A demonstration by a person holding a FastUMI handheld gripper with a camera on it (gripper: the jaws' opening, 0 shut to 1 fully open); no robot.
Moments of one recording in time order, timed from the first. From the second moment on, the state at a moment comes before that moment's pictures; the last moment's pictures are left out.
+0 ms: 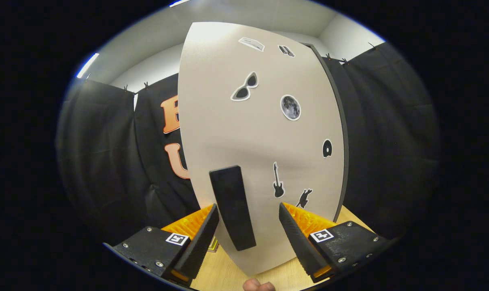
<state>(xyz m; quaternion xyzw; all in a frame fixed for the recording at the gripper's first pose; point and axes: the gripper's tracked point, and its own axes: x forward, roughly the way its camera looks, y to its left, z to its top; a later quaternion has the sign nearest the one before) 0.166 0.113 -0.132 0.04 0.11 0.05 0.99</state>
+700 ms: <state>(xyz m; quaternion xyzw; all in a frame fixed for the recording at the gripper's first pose) 0.214 0.134 -0.138 0.05 0.10 0.05 0.99</state>
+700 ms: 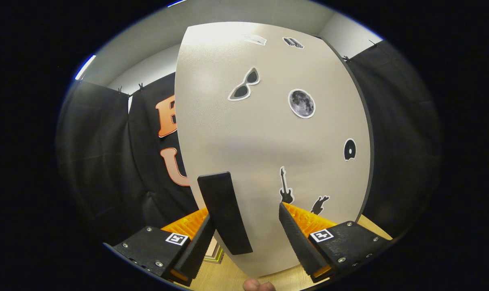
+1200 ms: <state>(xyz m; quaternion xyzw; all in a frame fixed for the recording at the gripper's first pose) 0.235 0.142 -0.138 0.04 0.09 0.01 0.99</state>
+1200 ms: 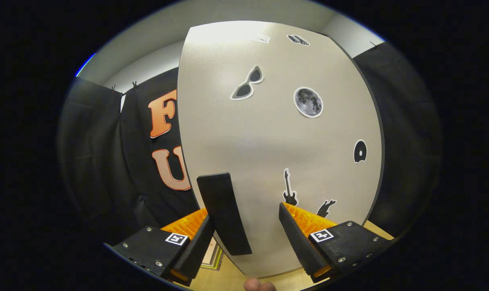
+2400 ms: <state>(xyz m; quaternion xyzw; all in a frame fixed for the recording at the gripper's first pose) 0.184 0.140 -0.113 0.03 0.09 0.00 1.00</state>
